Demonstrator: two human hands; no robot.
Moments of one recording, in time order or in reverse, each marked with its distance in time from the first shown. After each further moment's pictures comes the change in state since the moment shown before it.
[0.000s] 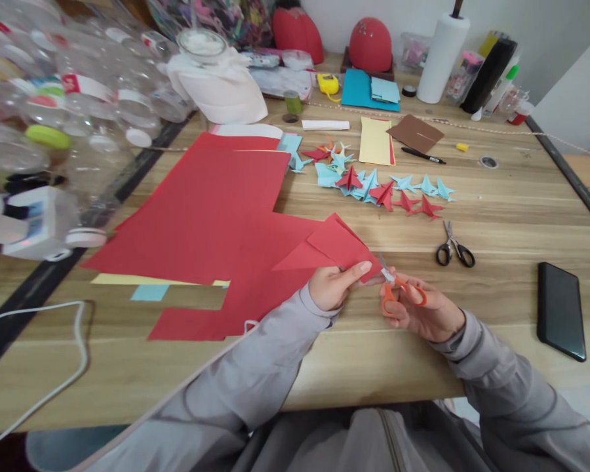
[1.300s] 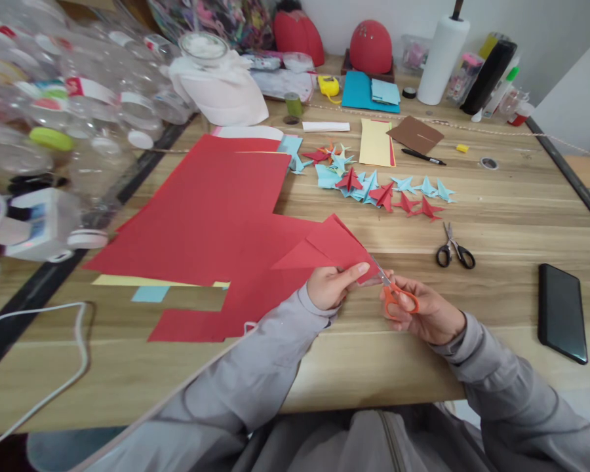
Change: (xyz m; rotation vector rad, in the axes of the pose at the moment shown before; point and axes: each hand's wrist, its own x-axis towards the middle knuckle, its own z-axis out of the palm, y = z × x) left_hand 0.001 0.000 -0.011 0.068 -0.083 -0.014; right_hand 0.001 -0.002 0.003 -0.098 0.033 0.054
